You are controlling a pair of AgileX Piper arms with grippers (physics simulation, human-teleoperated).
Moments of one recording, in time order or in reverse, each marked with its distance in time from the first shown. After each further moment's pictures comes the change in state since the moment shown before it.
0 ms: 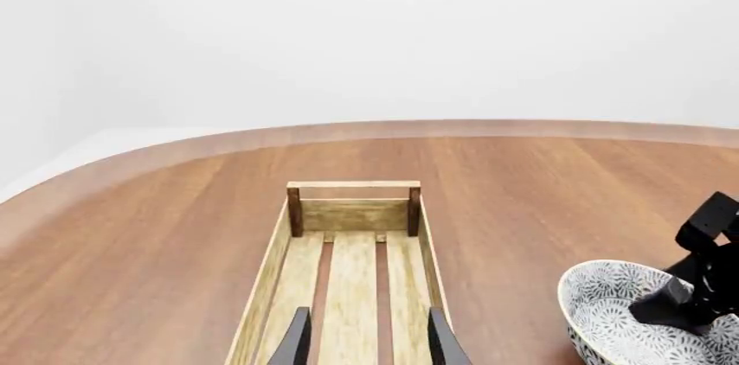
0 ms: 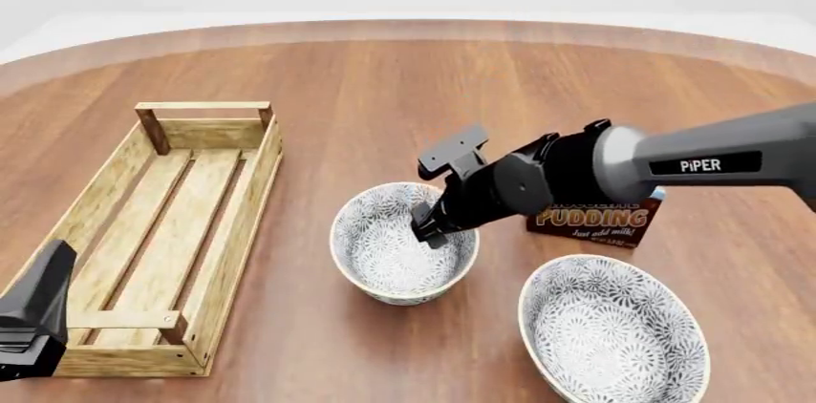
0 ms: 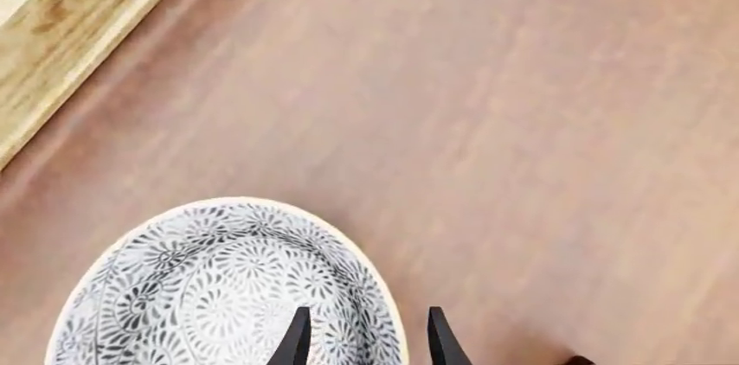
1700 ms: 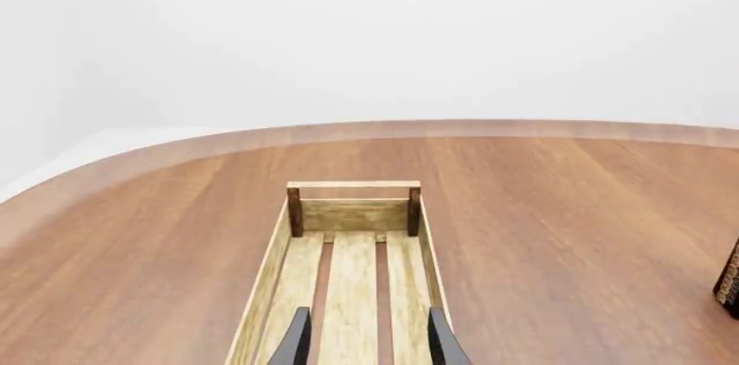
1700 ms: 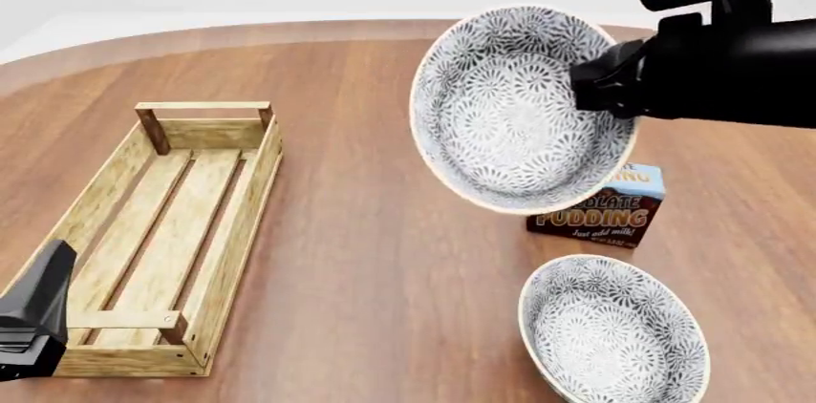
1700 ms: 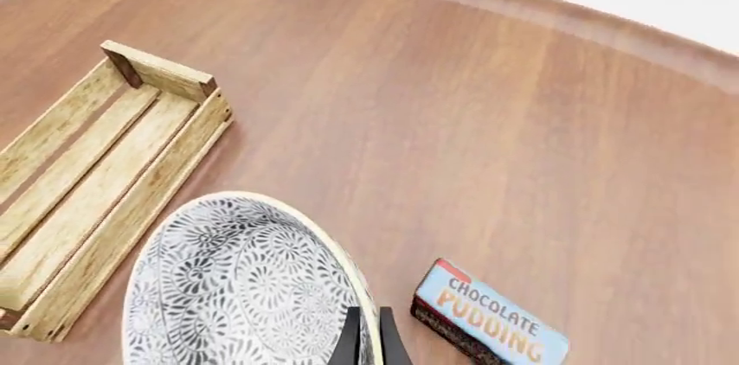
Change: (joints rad) left arm 0.000 0.000 0.000 0.000 0.000; right arm -0.167 -0.792 0.112 0.249 0.105
